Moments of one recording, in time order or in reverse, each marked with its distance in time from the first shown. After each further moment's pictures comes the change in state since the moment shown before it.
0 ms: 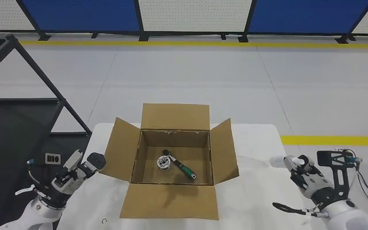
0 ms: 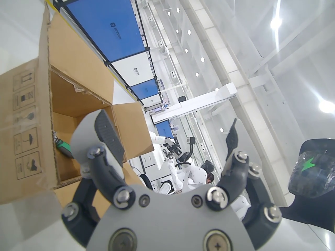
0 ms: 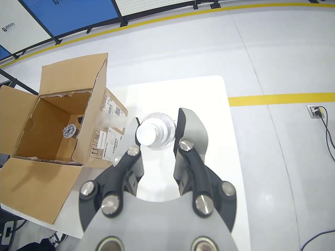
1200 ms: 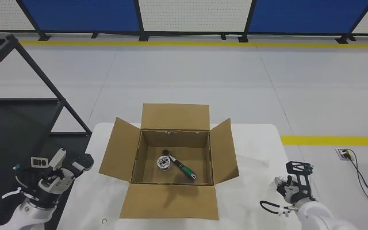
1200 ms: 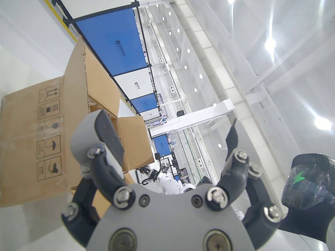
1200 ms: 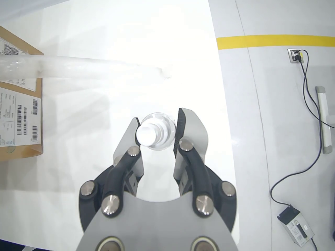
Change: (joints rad) left arm 0.016 0.000 -0.055 0.054 -0.054 -0.002 0.028; right arm 0.029 0.039 -0.097 0.421 -0.250 0.040 -0.068
